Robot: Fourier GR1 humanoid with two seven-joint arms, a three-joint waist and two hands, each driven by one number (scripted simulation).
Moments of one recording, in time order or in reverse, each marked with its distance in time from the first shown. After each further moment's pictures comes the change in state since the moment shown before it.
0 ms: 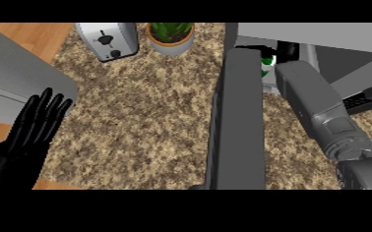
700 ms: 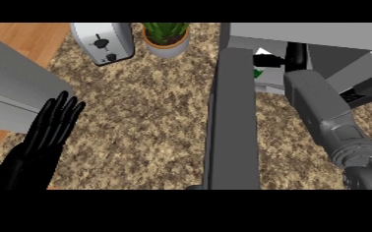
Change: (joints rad) left arm 0.023 -0.036 -0.074 -0.020 -0.057 0.021 -0.007; right arm 0.067 -0.030 -0.018 -0.005 -0.014 0.097 -0.061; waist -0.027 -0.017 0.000
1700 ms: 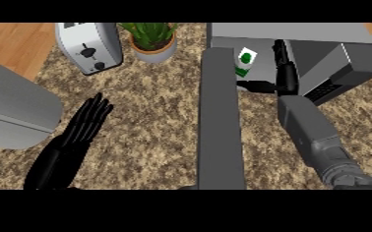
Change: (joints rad) left arm -0.019 0.006 -0.100 0.111 -0.038 0.000 -0.016; right arm 0.157 0.068 -0.062 -0.029 -0.069 0.226 -0.179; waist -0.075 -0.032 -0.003
